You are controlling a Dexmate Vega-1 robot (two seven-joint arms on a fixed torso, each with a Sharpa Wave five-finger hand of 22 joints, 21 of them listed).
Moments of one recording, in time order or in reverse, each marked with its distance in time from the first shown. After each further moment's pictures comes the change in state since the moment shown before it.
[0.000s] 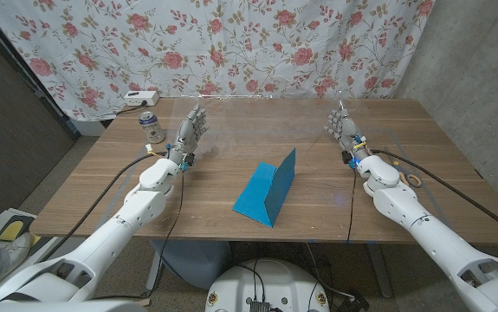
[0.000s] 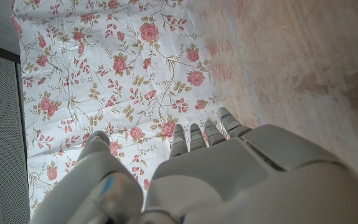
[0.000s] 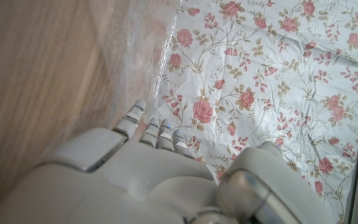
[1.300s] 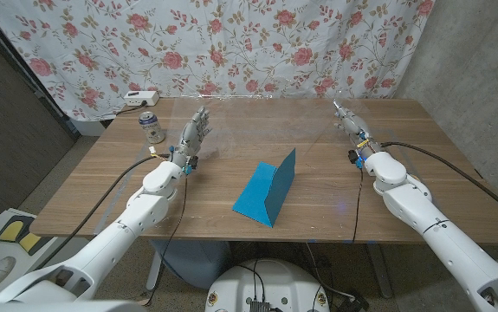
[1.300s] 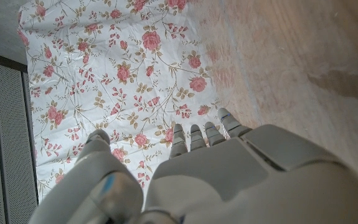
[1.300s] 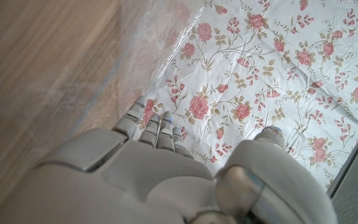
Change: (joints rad) left arm 0.046 0.007 0.013 -0.077 0.048 -0.004 0.060; left_hand 0.004 0.004 0.001 -0.007 0.000 -0.006 -0.005 0.000 0.000 -0.011 -0.003 0.000 -0.012 -0.016 0.005 0.000 0.000 -0.003 0.004 -0.028 0.000; right arm -0.112 -0.058 0.097 -0.245 -0.334 -0.164 -0.144; right_hand 0.134 -0.005 0.029 -0.082 -0.005 0.011 0.039 0.018 0.000 0.087 0.001 0.046 0.014 0.021 -0.014 0.015 -0.007 0.025 -0.025 0.008 0.000
